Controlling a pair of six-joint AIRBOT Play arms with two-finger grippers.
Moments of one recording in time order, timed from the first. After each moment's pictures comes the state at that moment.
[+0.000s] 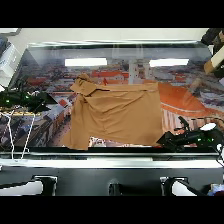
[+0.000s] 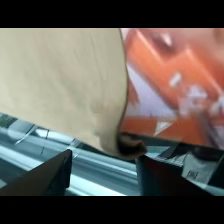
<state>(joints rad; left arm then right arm) 0.28 -1.46 1.29 0.92 -1.35 -1.38 -0.46 -1.28 0.61 -1.01 1.28 1.15</state>
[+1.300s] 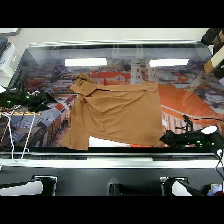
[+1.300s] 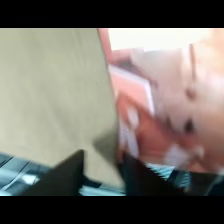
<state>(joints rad) 0.28 -1.47 1.26 0.92 -1.29 -1.36 -0.46 -1.21 0.55 -0.99 1.10 1.16</state>
